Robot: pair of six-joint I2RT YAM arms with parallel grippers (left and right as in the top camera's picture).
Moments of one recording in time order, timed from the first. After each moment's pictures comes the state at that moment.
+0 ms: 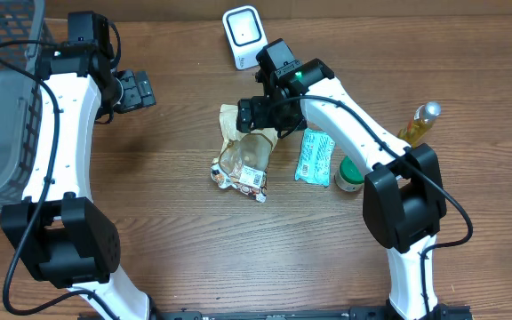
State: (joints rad) left arm 0.08 1.89 1.78 -1.14 -0.06 -0.25; right arm 0.50 2.17 1.87 -0.97 -0.23 0.38
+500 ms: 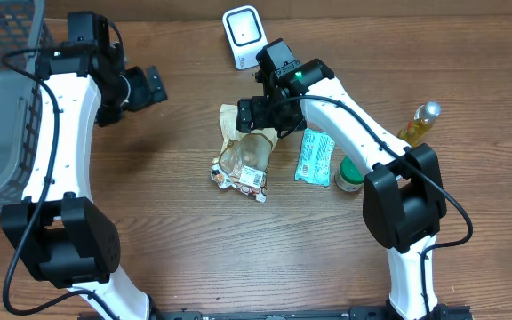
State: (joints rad) left arm 0.08 1.89 1.78 -1.15 0.22 -0.32; right arm 0.50 2.17 1.87 -0.97 -0.24 0.38
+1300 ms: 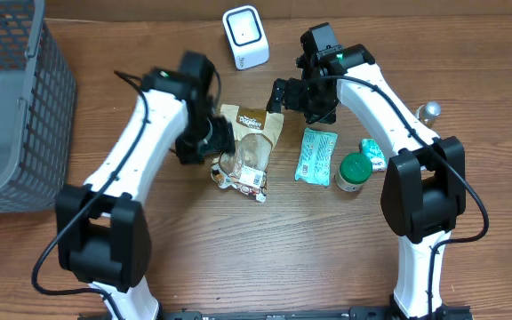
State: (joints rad) left arm -0.29 1.89 1.55 -1.21 0.22 -0.45; right arm 0.33 2.17 1.87 -0.99 -0.29 0.44
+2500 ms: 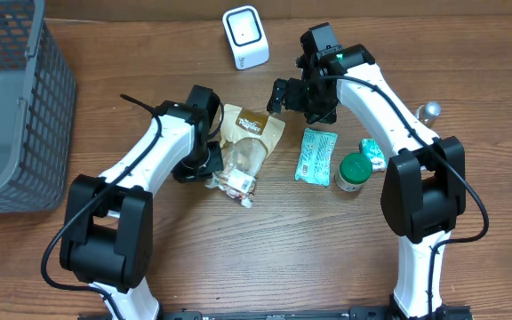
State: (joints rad) left arm -0.29 1.89 1.30 -1.00 -0.01 -0.48; right arm 0.33 2.17 1.87 -0.99 -0.28 0.44
